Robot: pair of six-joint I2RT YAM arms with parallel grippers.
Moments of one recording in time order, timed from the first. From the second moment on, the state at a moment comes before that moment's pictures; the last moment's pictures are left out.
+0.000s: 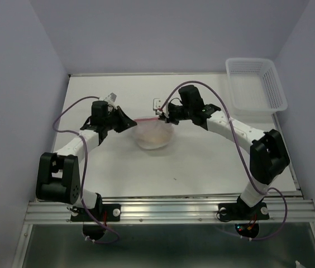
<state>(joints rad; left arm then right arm) -0.16 1.44 0.81 0.01 0.45 -0.66 0.61 1.73 1.36 -0.22 -0.53 -0.82</state>
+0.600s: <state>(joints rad) -0.14 1.41 0.80 0.15 0.52 -0.67 0.55 1.65 1.28 -0.17 -0.59 -0.75</state>
